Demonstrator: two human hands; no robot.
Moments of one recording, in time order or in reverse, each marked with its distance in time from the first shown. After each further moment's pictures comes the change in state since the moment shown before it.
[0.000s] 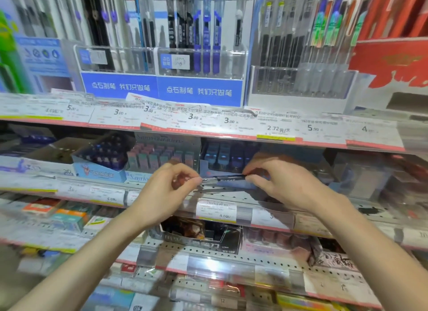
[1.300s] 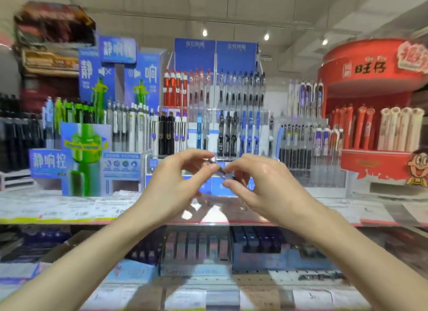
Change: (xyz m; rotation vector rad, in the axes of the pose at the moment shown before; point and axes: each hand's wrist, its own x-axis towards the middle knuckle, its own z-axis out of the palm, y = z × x) left_hand 0.061 0.064 -0.180 -0.350 0.153 0.415; right_hand 0.053 -0.190 -0.099 -0.161 0.619 -0.156
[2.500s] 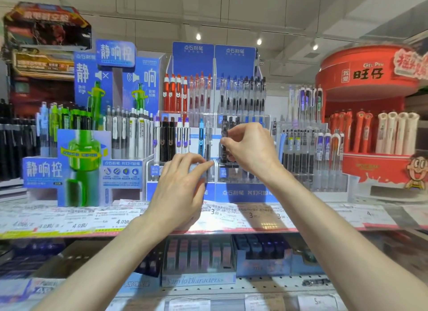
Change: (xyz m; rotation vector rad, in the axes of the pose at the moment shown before) left_hand 0.021 -0.064 0.007 0.767 0.036 0.369; right_hand 0.092 0.011 0.025 0.222 0.221 0.496
